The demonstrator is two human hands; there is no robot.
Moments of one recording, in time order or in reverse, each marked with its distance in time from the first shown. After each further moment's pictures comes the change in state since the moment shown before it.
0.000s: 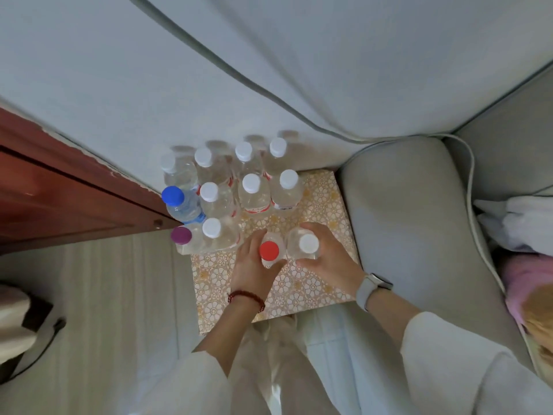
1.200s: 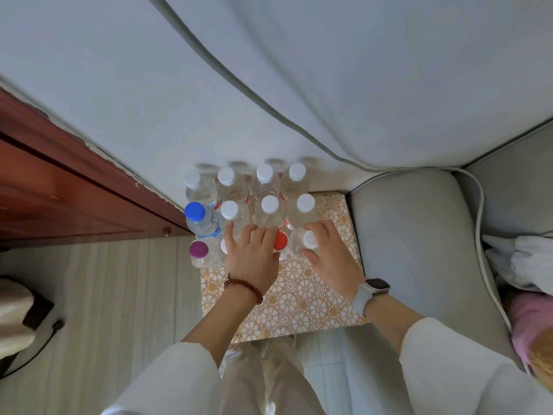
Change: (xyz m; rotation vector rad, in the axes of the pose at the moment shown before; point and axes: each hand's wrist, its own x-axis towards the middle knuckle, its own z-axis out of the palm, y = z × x) left_hand 0.038 0.010 -0.037 0.722 0.267 0.401; right_hand 0.032 -0.037 -0.005 -0.425 0.157 -0.190
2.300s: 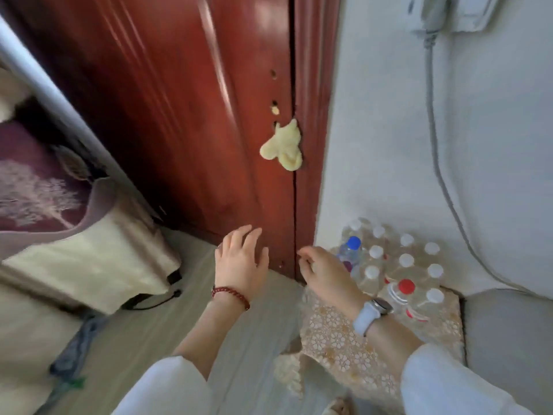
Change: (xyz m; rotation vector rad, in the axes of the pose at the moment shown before) left_hand -0.207 -0.158 -0.211 -0.218 0.448 -0.632; right_hand -0.086 -0.298 0.019 0.054 -0.169 -0.443
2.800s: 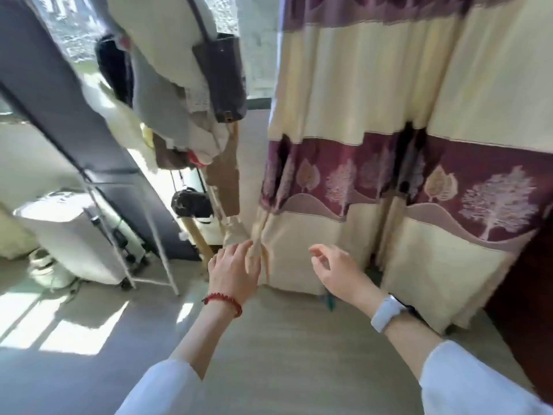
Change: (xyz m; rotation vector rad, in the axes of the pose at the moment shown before) left_hand -0.491 -0.357 -0.439 0.369 0.634 -1.013; right_hand -0.266 -0.526 0.368 -0.009 -0.741 -0.956
